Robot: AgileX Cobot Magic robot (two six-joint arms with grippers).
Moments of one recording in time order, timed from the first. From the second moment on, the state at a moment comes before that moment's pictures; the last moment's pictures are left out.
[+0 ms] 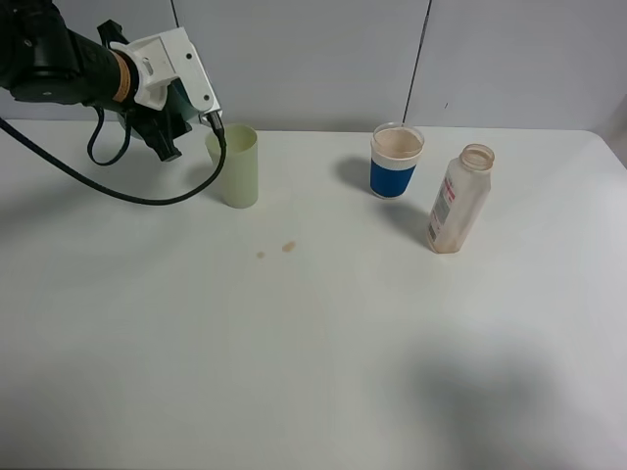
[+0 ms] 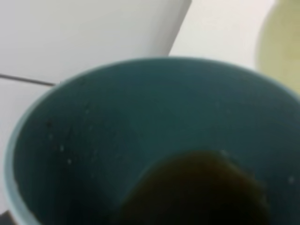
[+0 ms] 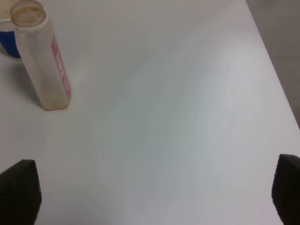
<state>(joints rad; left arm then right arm) -0.30 1.79 -1.09 1.11 0.05 -0.16 0.09 0.00 -0.50 -0.16 1.06 0.06</state>
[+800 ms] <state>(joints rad) -0.35 1.79 -1.09 1.19 0.09 -0.15 0.09 0.00 -0.50 -0.16 1.06 0.06</state>
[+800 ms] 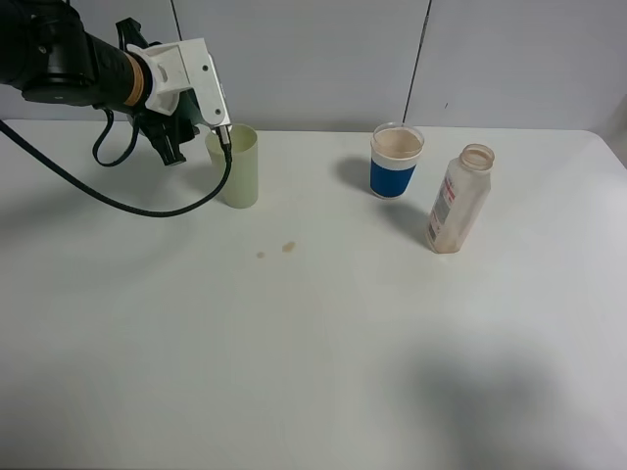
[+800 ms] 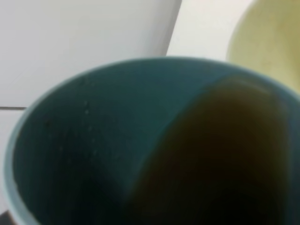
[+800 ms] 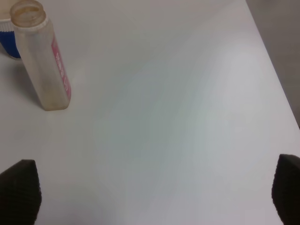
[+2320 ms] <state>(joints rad) -0.36 1.79 -1.09 1.34 0.15 -0.11 0.09 0.00 -0.50 -0.16 1.06 0.06</state>
